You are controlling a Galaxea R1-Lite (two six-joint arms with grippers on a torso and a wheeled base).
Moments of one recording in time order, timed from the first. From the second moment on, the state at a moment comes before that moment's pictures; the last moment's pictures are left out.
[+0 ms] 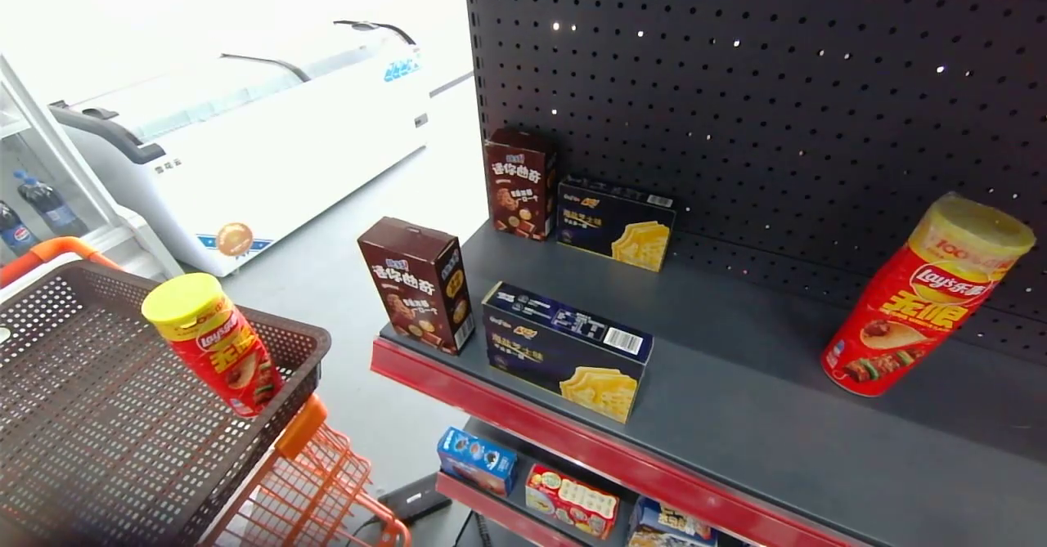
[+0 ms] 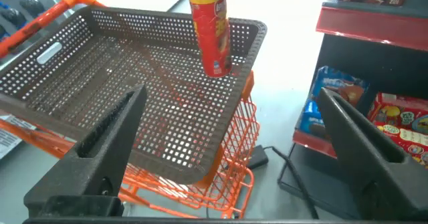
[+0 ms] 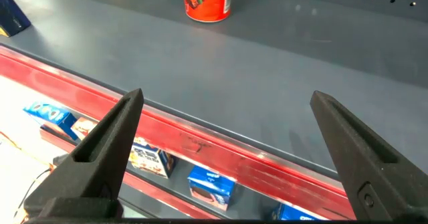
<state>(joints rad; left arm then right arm) 0.01 0.13 -0.20 0.11 0.13 0.12 0.00 0.01 0.00 0.00 -0.01 0.01</state>
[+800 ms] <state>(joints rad) 0.16 1.21 -0.50 -0.23 0.09 -0.03 0.00 0.01 0.00 0.00 -0.01 0.01</state>
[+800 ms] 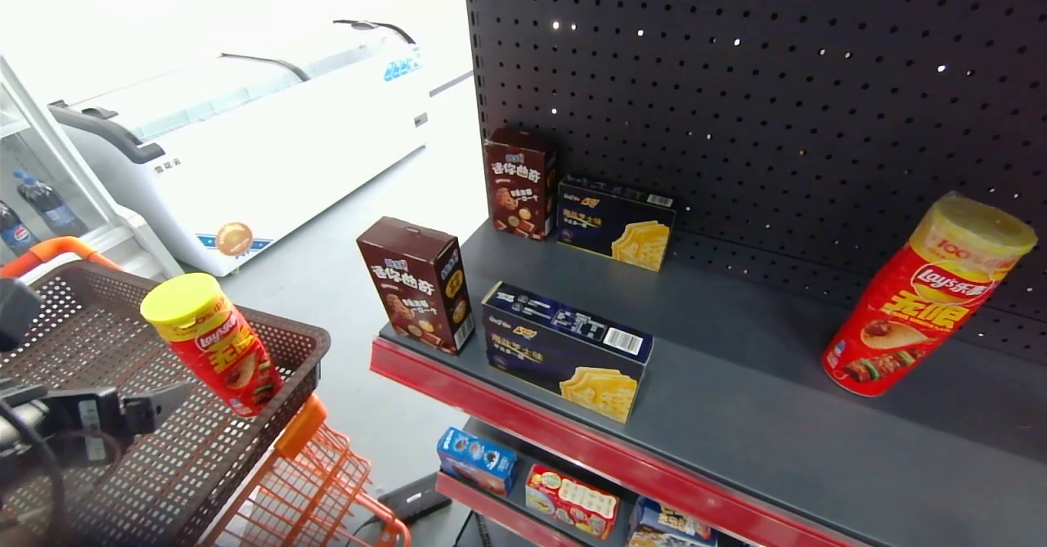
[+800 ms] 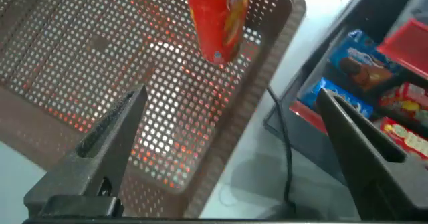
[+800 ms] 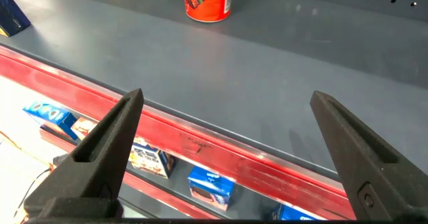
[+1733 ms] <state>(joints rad) 0.25 1.95 -0.43 -1.29 -0.10 0.06 0.00 0.01 0.00 0.00 -0.01 0.01</state>
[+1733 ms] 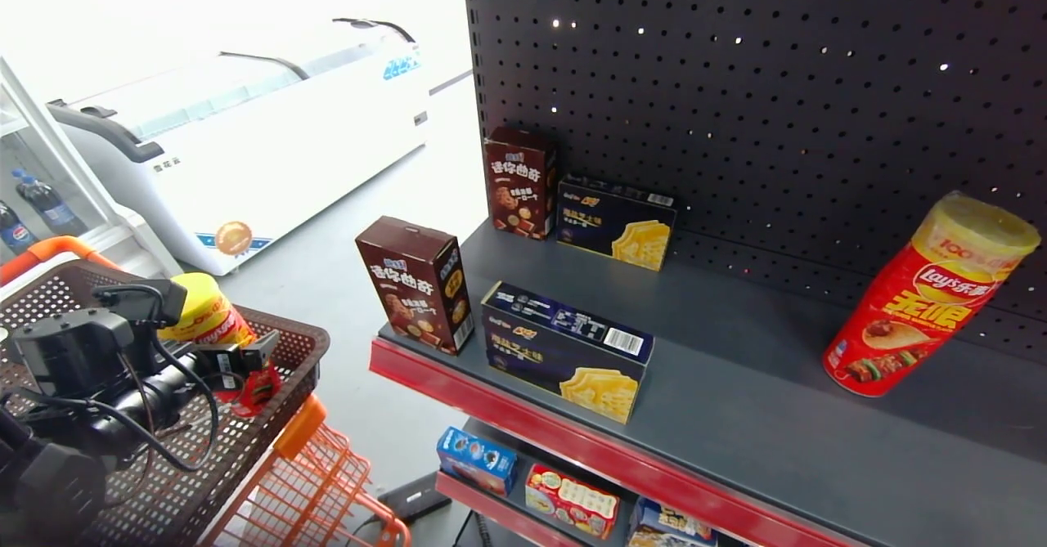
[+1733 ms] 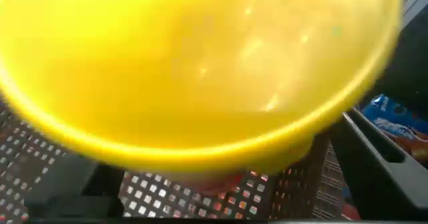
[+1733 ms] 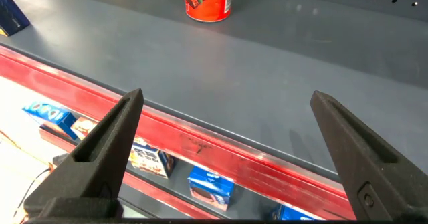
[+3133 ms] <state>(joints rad) 0.23 1.87 -0.60 -1.24 -0.16 0.06 0.00 0.01 0.00 0.00 -0.01 0.01</state>
